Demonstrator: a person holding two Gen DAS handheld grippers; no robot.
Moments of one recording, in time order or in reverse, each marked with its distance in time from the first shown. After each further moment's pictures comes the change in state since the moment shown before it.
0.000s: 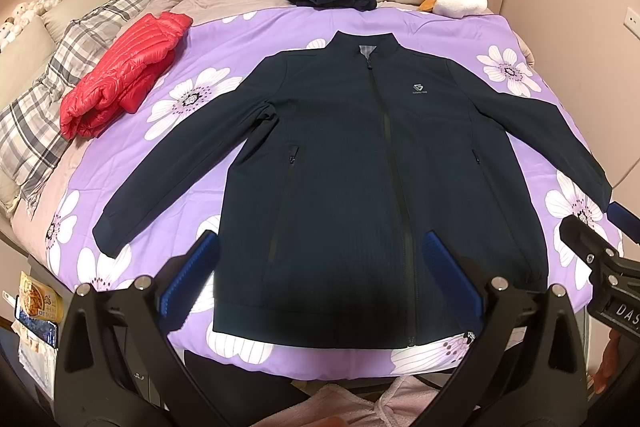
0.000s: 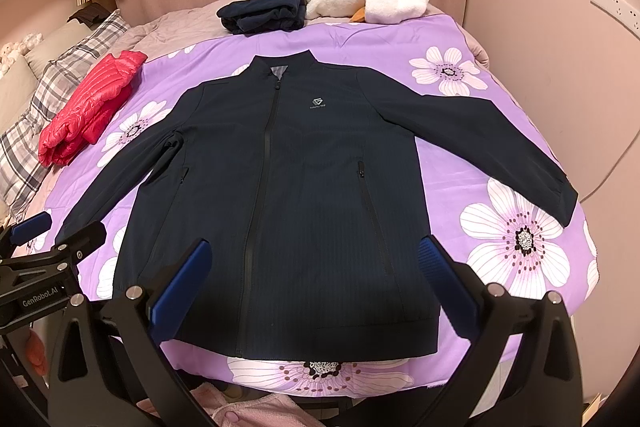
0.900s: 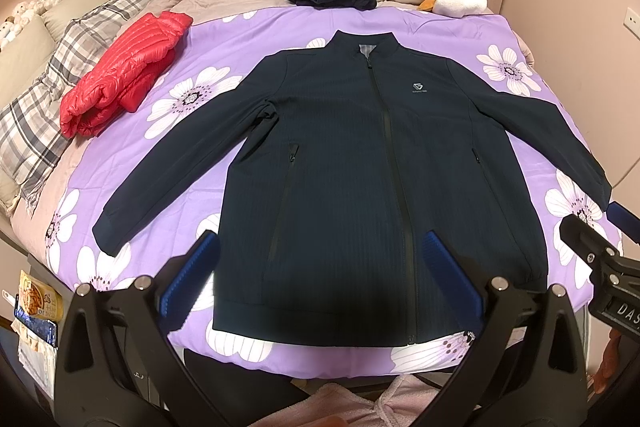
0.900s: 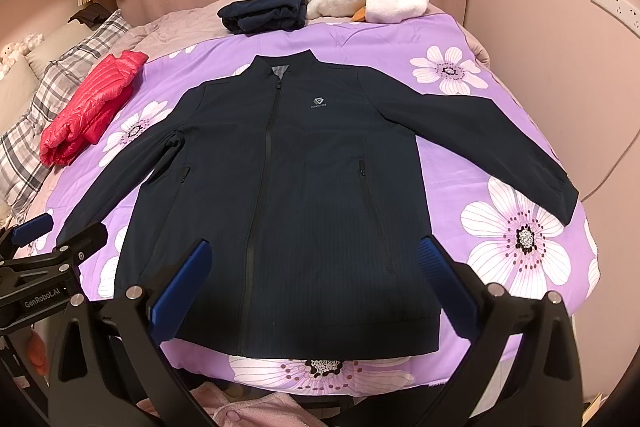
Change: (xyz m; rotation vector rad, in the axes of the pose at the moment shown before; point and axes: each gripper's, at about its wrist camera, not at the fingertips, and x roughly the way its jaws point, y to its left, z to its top) left arm 0.000 0.000 0.001 0.000 0.001 0.000; right arm 0.000 0.001 0.000 -0.001 0.001 0.005
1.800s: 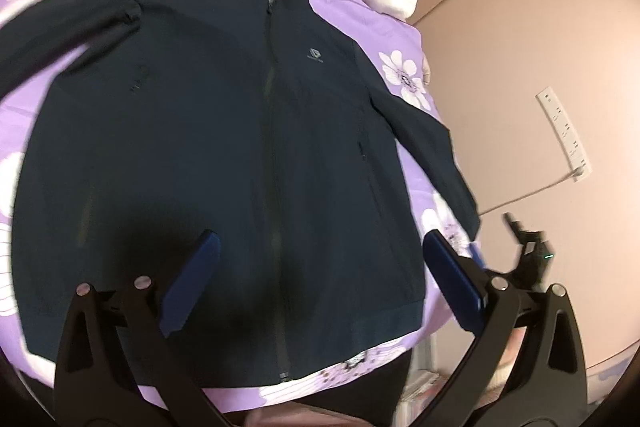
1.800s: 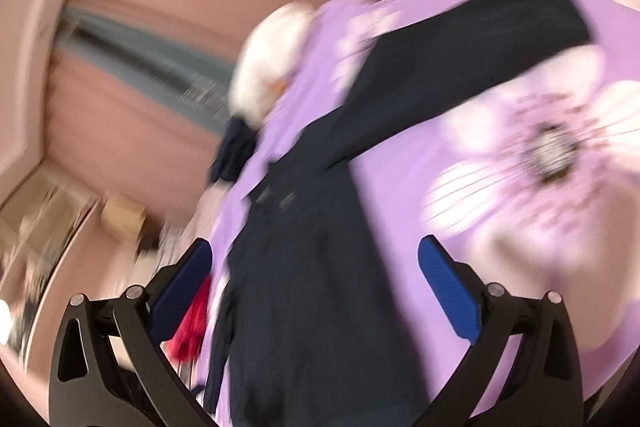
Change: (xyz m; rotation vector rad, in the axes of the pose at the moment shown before) left arm 0.118 0.004 -0.015 -0.272 0.144 -0.680; right arm 0.088 -0.280 -0.067 0.896 -0.271 0.393
